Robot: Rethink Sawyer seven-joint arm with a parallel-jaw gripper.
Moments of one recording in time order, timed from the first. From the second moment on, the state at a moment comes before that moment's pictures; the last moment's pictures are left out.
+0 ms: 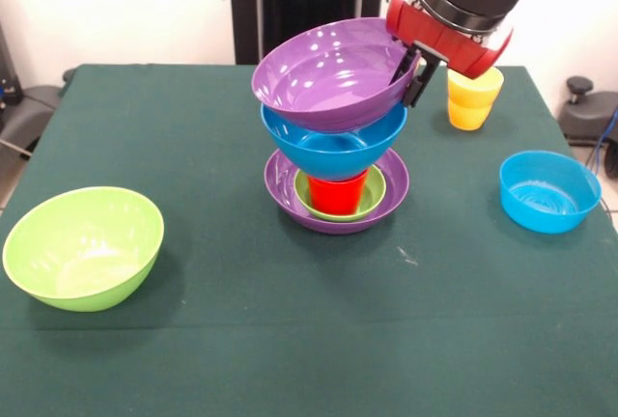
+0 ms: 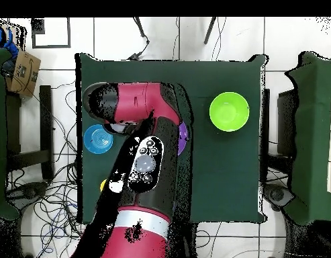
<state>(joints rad) 0.11 -0.49 -0.27 1.21 -0.03 1.07 2.20</state>
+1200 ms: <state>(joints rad) 0.12 -0.47 -0.27 1.21 -0.02 1.01 2.20</state>
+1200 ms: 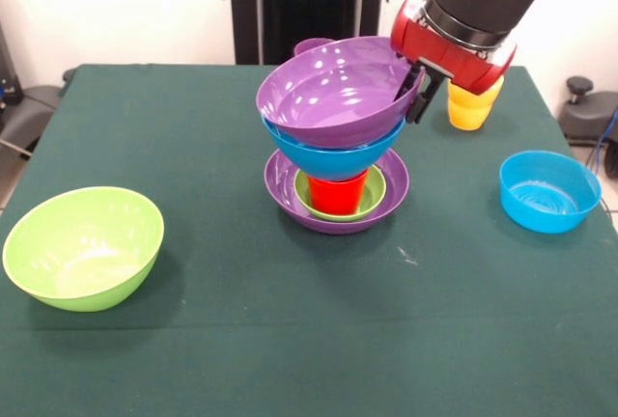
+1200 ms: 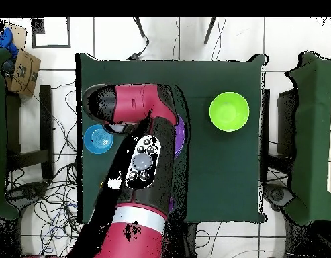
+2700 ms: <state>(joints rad) 0.12 -0.46 -0.29 1.24 -0.02 0.98 2.20</state>
